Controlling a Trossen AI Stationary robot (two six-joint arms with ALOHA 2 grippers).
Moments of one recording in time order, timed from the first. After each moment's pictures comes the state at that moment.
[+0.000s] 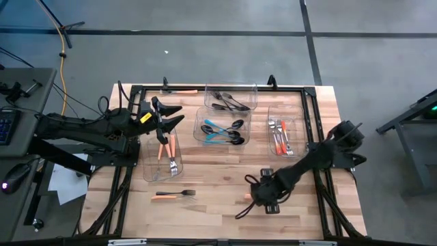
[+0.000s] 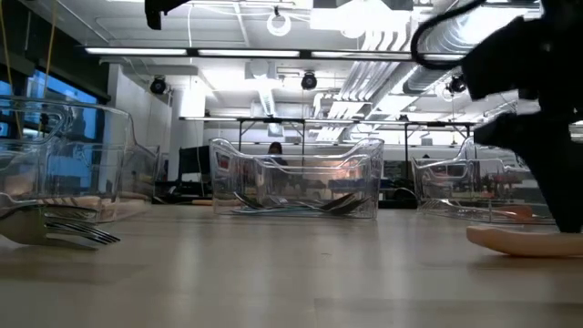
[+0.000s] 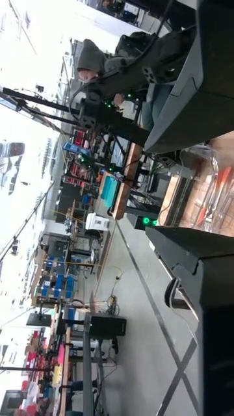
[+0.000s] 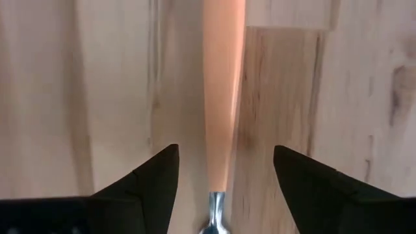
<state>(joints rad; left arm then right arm) -0.05 0.72 0.57 0.32 -0.38 -0.15 0.58 1.75 1.03 -0.66 -0.03 0.52</state>
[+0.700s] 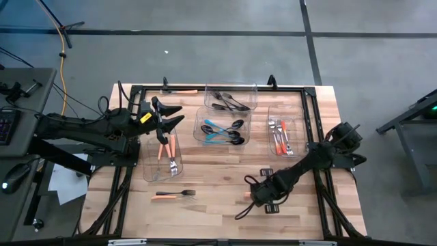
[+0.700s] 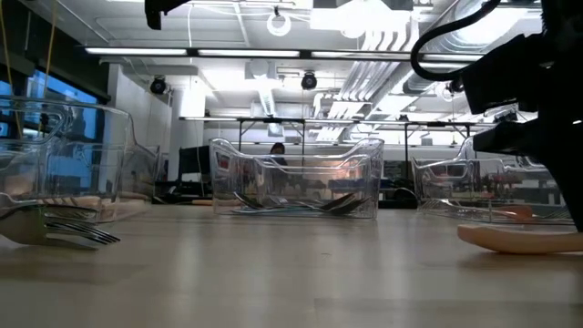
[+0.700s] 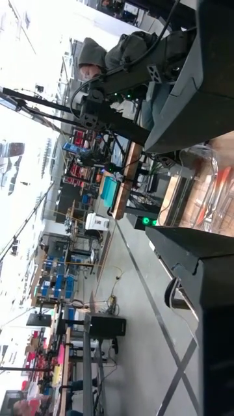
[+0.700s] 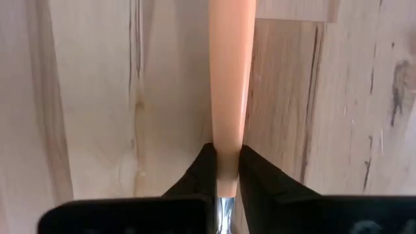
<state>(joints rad) -0.05 0.72 0.57 0.32 -0.38 -0.15 0.58 1.79 1.03 -0.67 -0.01 0.52</state>
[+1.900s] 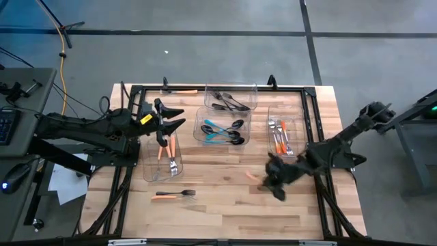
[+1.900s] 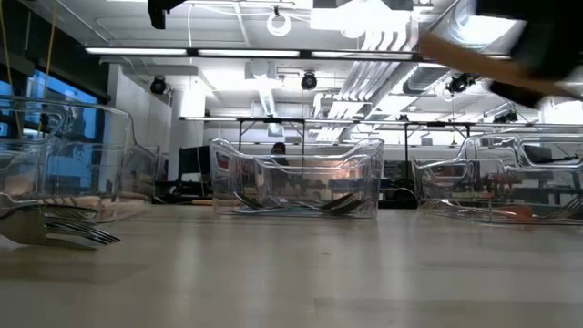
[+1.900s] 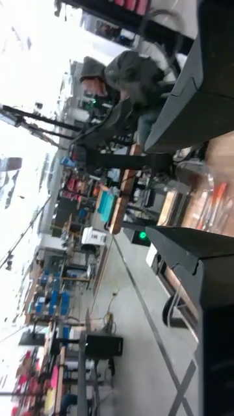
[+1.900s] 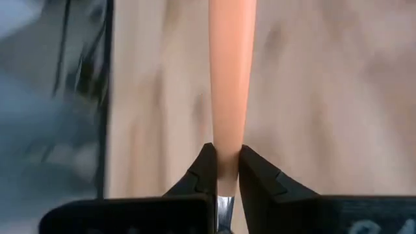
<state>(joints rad) -0.05 0.73 0.57 0.32 -0.32 -0.18 0.57 1.19 0.68 -0.29 0.14 0.78</state>
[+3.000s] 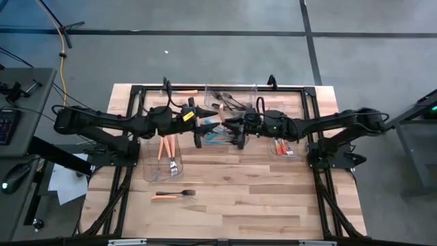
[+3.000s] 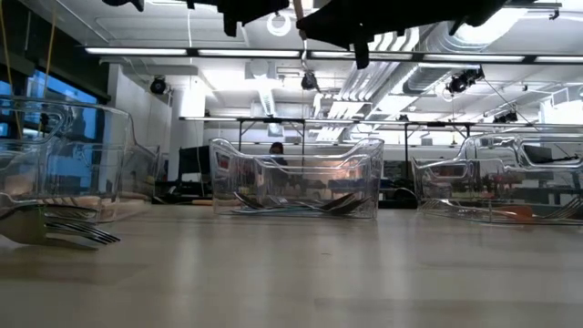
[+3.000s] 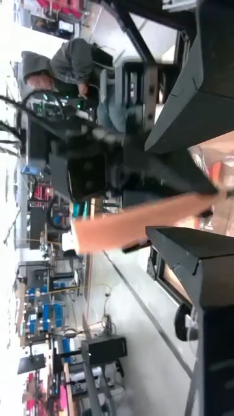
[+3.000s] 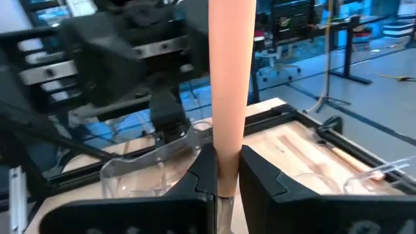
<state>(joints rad) 0.02 1.27 0.81 0.51 -0.18 -0.02 -0.03 1.39 0.83 0.50 0.17 0.21</state>
